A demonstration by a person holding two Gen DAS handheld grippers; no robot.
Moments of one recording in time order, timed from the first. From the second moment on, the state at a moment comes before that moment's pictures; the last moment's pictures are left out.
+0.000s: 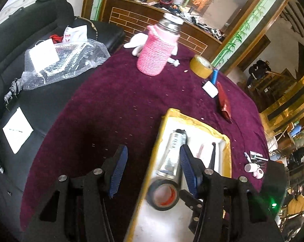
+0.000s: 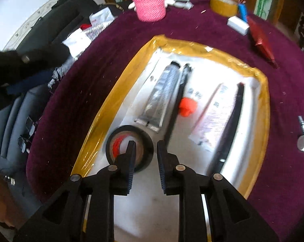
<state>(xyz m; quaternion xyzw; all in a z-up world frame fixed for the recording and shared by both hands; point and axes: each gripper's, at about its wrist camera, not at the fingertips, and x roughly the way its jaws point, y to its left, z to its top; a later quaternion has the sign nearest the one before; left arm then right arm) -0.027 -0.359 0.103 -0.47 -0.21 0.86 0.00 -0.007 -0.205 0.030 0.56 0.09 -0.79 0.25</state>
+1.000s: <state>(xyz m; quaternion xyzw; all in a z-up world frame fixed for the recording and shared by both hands) -0.002 -0.171 0.138 -0.45 -0.09 0.89 0.03 -0.001 -0.009 0.083 0.51 0.06 -0.85 0.13</state>
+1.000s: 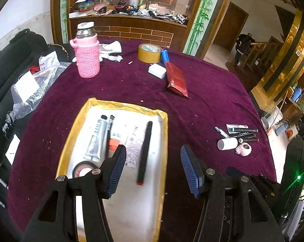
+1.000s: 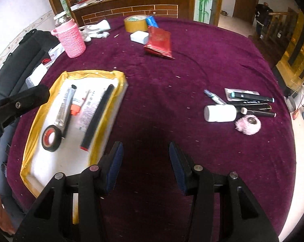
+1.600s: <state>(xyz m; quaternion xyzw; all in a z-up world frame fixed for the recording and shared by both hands) 0.010 -0.097 0.133 -0.48 -0.08 0.88 0.03 -0.004 0.058 0.081 0.51 0.05 -0.85 0.14</state>
